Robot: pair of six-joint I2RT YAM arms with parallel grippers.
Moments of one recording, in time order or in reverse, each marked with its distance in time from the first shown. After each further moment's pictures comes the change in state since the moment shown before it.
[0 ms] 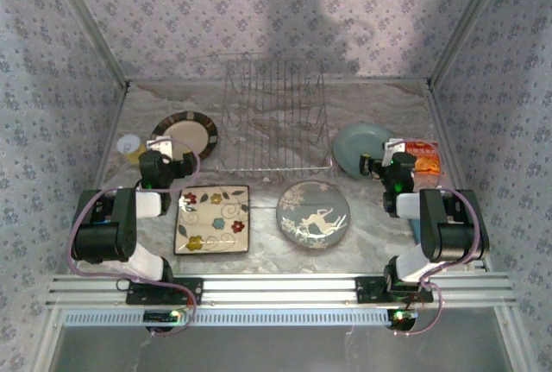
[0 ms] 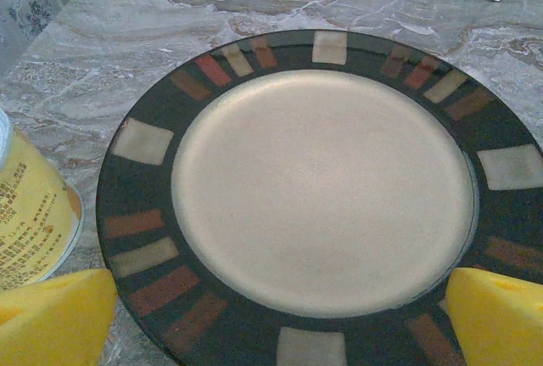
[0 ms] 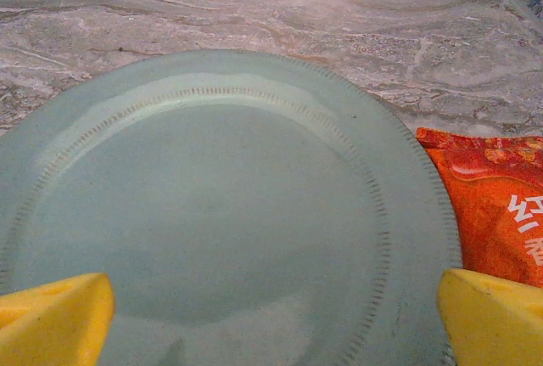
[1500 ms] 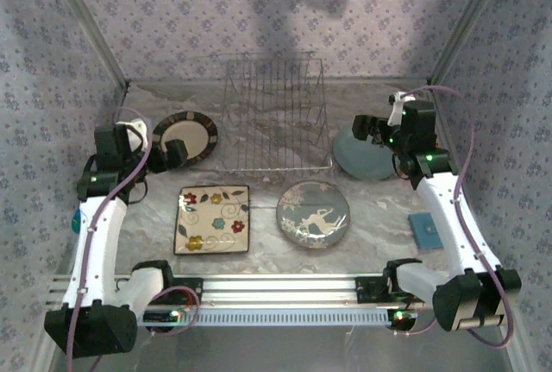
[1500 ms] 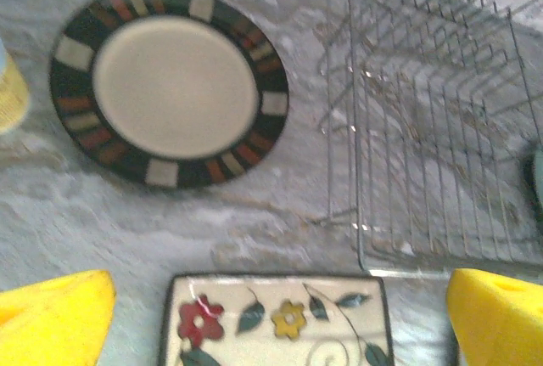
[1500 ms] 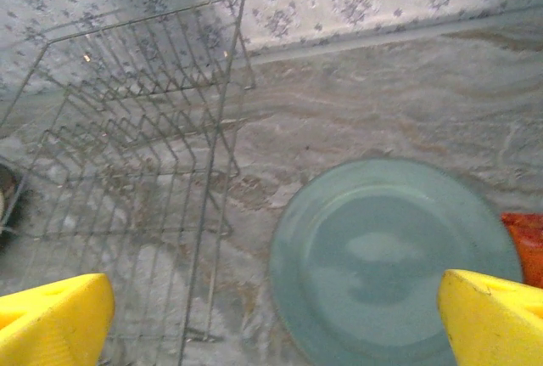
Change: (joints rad) left arm 0.046 -0.585 0.583 -1.491 0.323 -0.219; right arm 0.145 -0.410 0.681 -1.173 -0.122 0.266
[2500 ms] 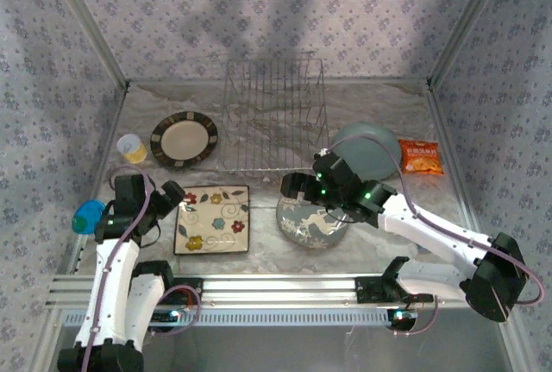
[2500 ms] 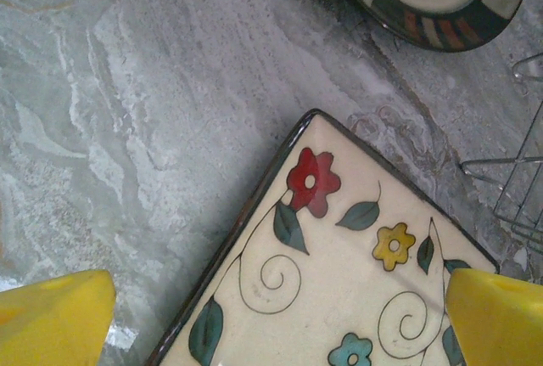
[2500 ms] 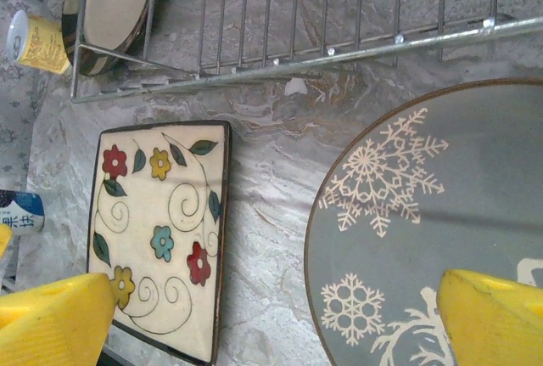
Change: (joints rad) left arm -0.014 -0.287 -0.417 -0.052 -0.231 -0.440; right arm 0.725 0.015 -0.244 0.050 0.117 0.658
